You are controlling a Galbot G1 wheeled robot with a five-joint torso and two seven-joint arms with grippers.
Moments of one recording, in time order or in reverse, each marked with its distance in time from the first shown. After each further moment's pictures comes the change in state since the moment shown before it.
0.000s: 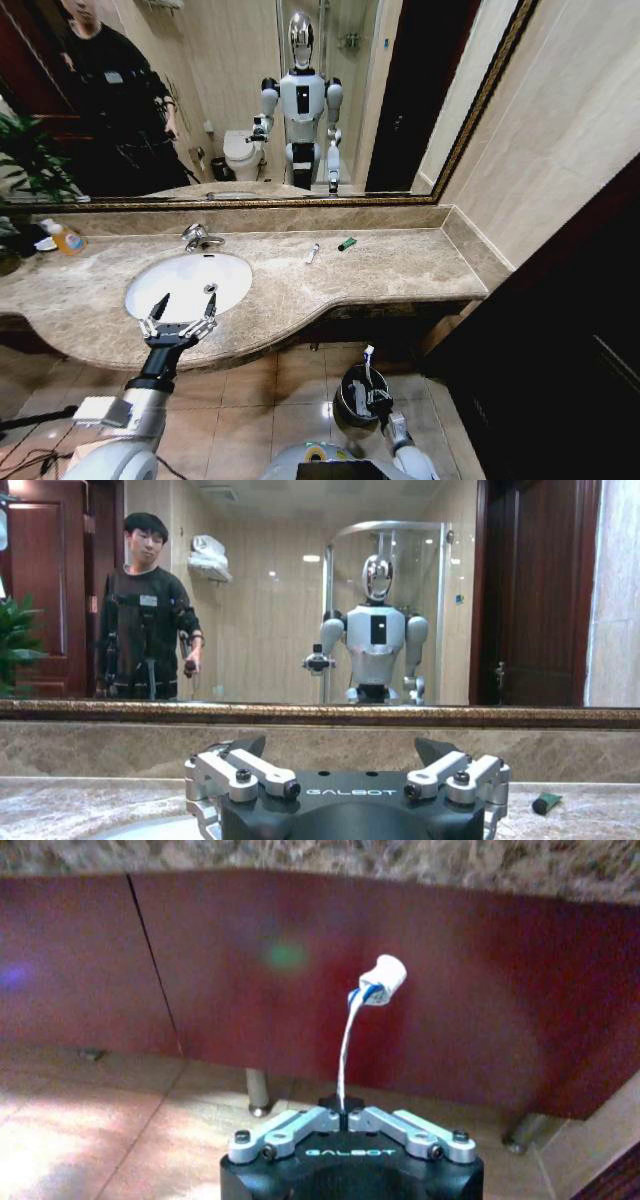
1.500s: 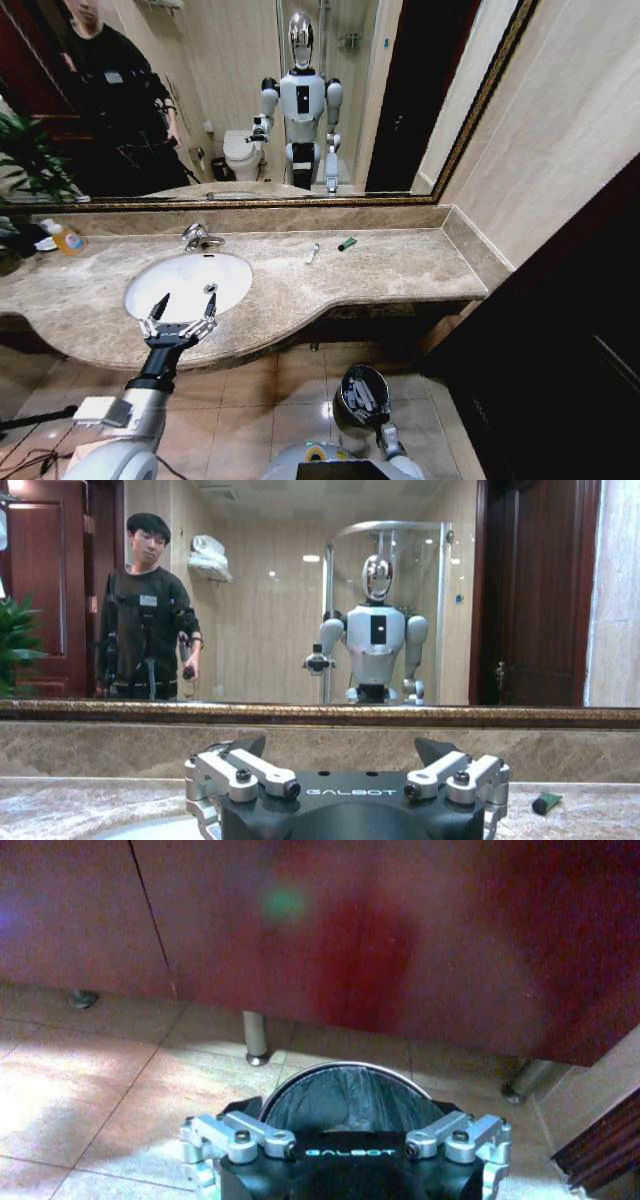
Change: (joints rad) left arm 0.000 0.000 0.000 0.000 0.000 0.000 0.000; right arm 0.079 0.028 -0.006 -0.231 -0.042 0.072 0.034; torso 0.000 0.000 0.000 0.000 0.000
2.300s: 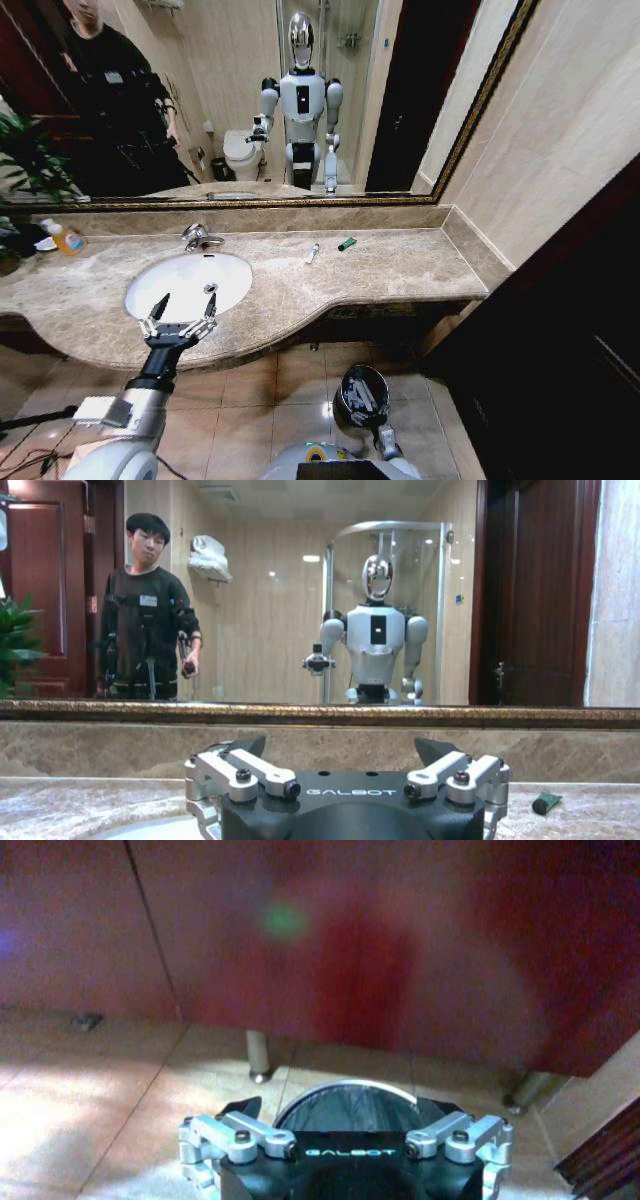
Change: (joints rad) left arm 0.000 0.000 0.000 0.000 0.000 0.000 0.000; right arm -0.051 0.009 -0.002 0.117 0.020 -0.034 0.009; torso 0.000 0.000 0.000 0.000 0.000
